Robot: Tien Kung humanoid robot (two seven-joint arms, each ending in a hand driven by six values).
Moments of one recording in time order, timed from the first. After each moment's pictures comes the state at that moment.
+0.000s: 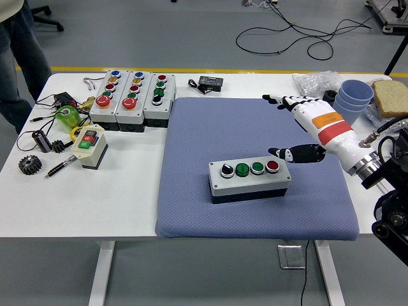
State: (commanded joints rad) left arm 0.00 0.00 -1.04 -0.18 1.47 0.23 0.09; right arm 0.41 -0.50 0.94 1.59 -1.97 -0.20 0.01
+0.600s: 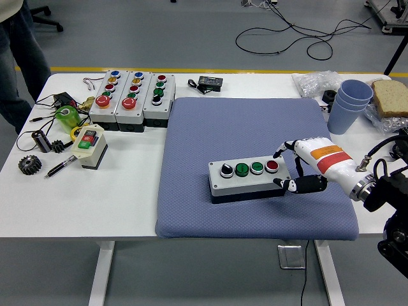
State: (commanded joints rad) left arm 0.00 0.00 -1.03 -0.18 1.45 0.23 0.09; right arm 0.36 -0.50 0.91 1.57 -2.02 -0.04 -0.07
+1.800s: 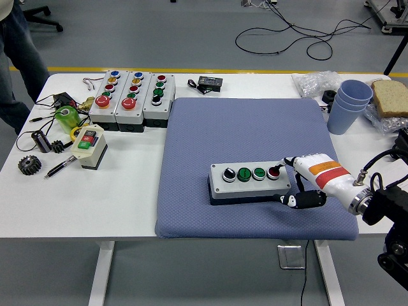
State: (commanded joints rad) left arm 0.01 0.00 -1.04 -0.18 1.48 0.23 0.10; right arm 0.31 -0.51 0.88 1.57 -2.04 -0.01 -0.08
